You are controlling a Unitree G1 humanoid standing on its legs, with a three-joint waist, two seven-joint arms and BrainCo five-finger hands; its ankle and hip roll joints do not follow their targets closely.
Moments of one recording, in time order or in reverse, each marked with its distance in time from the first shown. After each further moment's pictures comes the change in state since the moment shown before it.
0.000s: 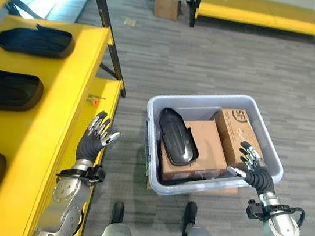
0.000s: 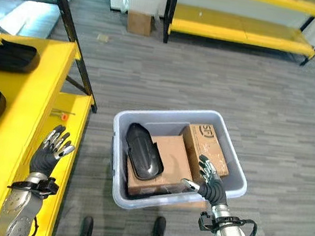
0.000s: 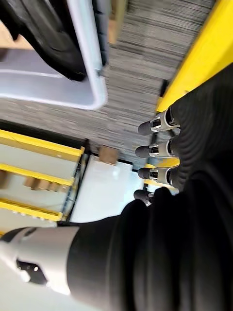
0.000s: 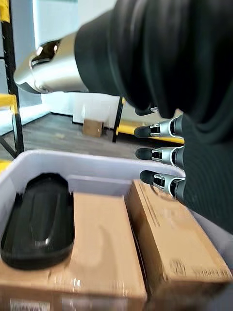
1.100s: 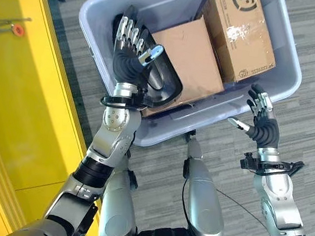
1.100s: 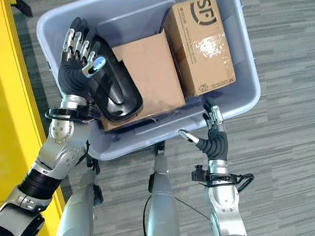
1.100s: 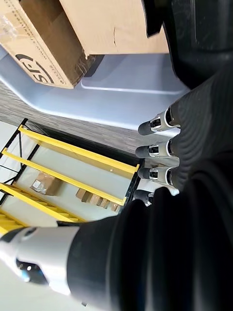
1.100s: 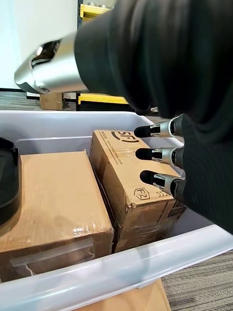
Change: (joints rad) left arm -0.698 -0.076 -0.187 -0.006 0.076 -0.120 0.305; right arm -0.323 -0.038 0.114 -0.093 0.012 -0.125 -0.254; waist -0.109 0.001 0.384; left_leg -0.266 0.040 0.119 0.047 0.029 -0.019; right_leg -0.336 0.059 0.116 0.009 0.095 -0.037
